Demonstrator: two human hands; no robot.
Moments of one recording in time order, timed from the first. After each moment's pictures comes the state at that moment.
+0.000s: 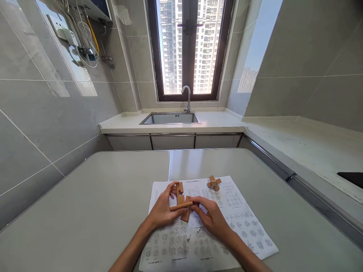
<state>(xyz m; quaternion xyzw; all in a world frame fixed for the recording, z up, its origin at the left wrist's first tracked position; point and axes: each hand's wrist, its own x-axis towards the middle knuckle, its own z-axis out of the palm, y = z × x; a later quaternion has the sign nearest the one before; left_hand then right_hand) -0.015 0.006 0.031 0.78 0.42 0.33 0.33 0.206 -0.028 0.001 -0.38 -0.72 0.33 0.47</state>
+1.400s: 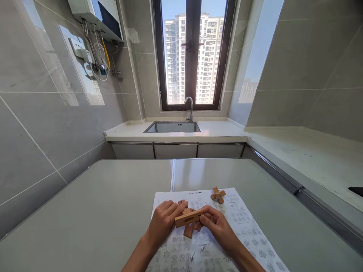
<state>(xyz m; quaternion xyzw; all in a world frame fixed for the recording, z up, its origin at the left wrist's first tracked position) -0.028 0.015 0.012 0.90 0.31 0.30 -0.09 0.205 -0.021 -0.003 -0.29 -0.51 0.63 0.51</state>
